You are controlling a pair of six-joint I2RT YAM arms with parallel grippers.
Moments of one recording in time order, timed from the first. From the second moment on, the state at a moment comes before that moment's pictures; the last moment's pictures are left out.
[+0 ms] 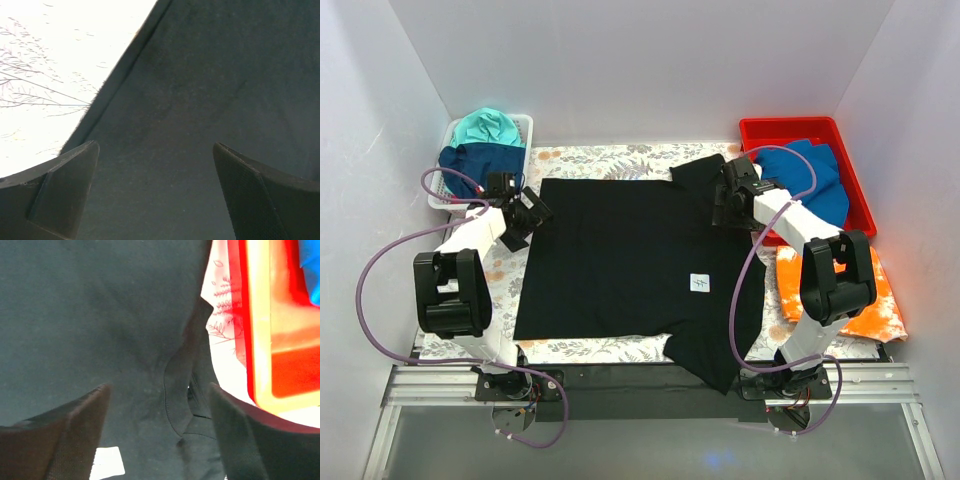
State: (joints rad) left arm 0.05 1.63 1.10 -0.48 0.06 -0.67; right arm 0.33 1.73 1.28 -0.64 0.27 0.40
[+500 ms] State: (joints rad) left arm -0.06 1.76 1.10 -0.39 0.15 -0.70; right arm 0.33 1.80 1.28 -0.56 0.09 0.33
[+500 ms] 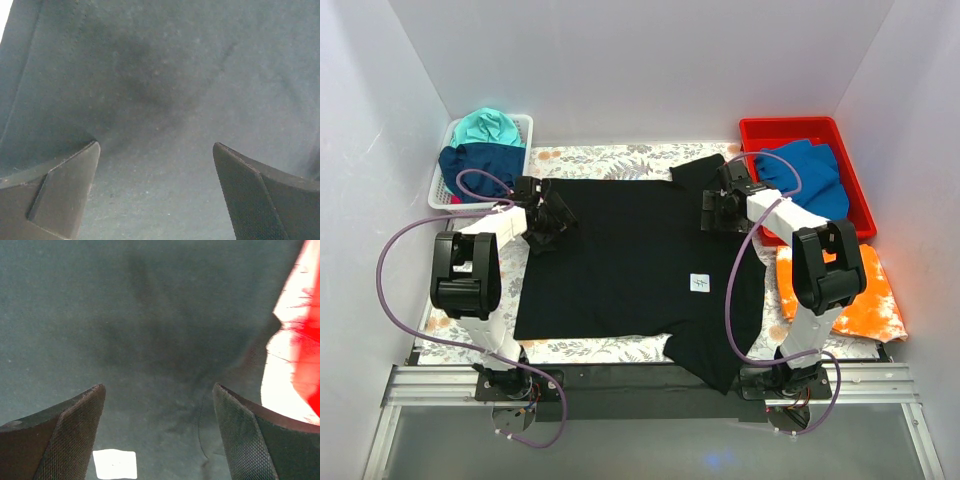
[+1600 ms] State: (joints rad) left arm 0.01 1.98 1.40 -0.53 -0.05 -0.74; right arm 0.33 2.23 1.78 -0.60 -0.03 0.25
